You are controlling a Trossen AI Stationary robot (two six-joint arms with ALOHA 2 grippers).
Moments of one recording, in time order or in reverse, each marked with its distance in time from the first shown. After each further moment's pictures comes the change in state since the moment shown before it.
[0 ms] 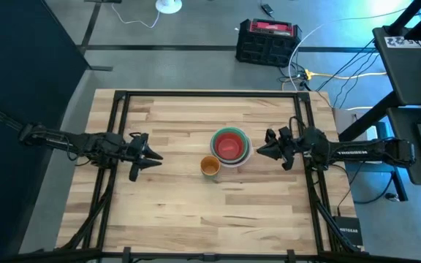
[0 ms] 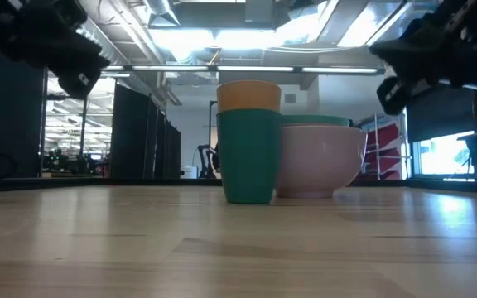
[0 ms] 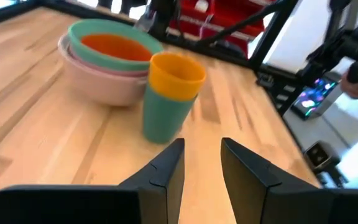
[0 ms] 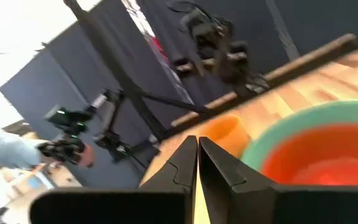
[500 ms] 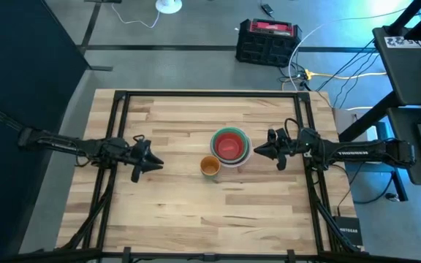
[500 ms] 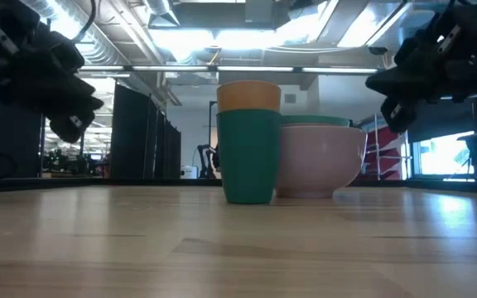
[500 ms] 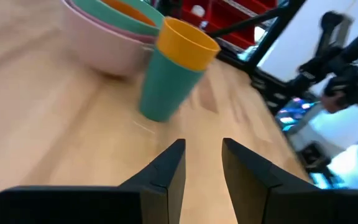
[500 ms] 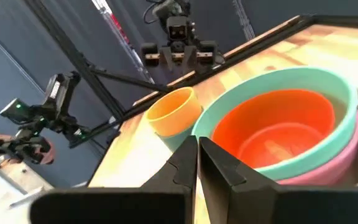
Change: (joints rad) left arm 0.060 -0.011 -0.185 0.186 0.061 -0.055; right arm 0.000 -0.033 0.000 -0.185 0.111 -0.105
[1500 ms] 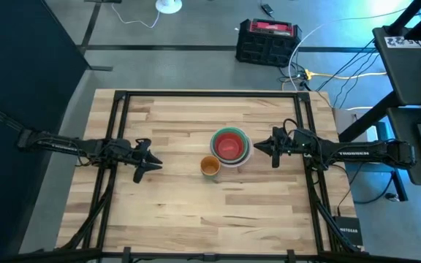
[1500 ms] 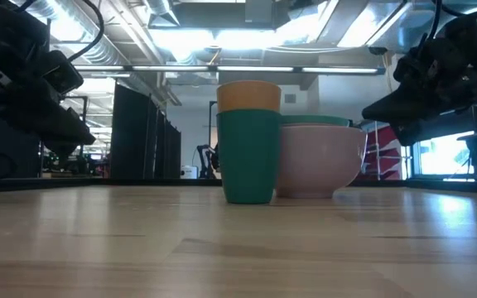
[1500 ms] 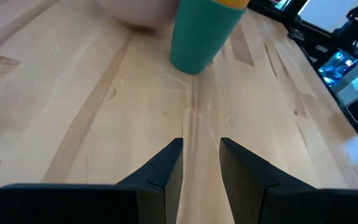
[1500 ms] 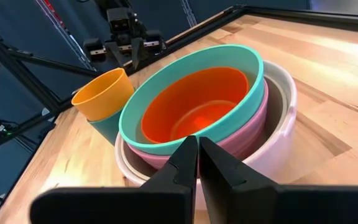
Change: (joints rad) left arm 0.022 -0.004 -0.073 -0.068 0.020 0.038; right arm 0.000 -0.015 0.000 -0.173 0.180 -0.063
